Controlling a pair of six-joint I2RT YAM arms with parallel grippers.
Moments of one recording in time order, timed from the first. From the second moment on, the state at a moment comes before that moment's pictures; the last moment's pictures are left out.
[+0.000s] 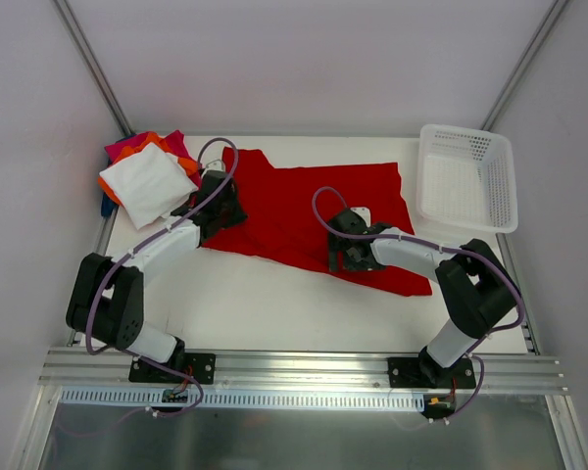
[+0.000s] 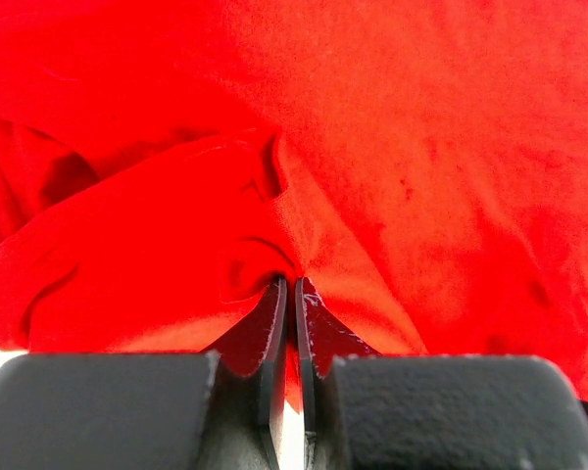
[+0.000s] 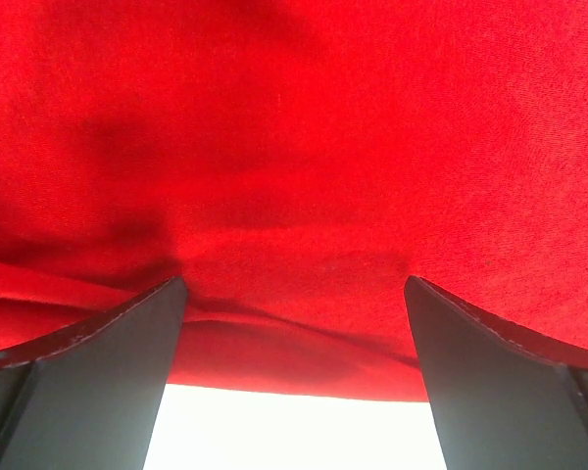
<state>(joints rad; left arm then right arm) -0.37 1.51 0.95 -0.18 -0.12 -0.64 0.69 1.65 0.95 -0.54 0.33 0.57</state>
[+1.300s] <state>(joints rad) -0.37 1.42 0.92 -0.24 -0.12 -0.65 0.69 1.64 0.94 -0.53 0.33 0.58</state>
